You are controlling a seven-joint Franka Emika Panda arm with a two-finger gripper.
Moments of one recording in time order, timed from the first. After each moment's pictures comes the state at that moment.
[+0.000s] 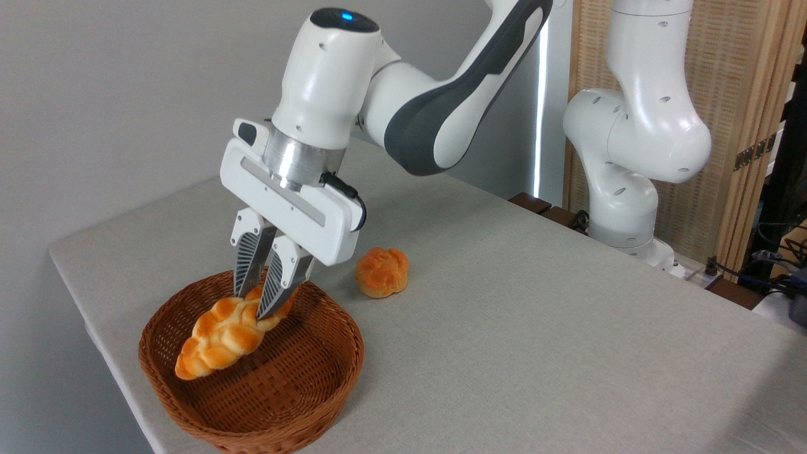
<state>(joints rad) -0.13 -0.06 -0.02 -2.17 -0.29 2.58 0.59</state>
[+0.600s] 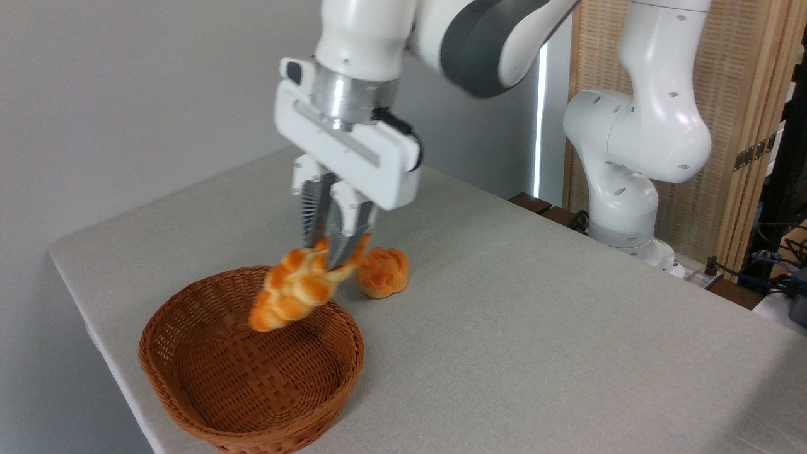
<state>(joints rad) -0.13 -0.28 0.11 -2.16 -0.22 2.13 0.76</state>
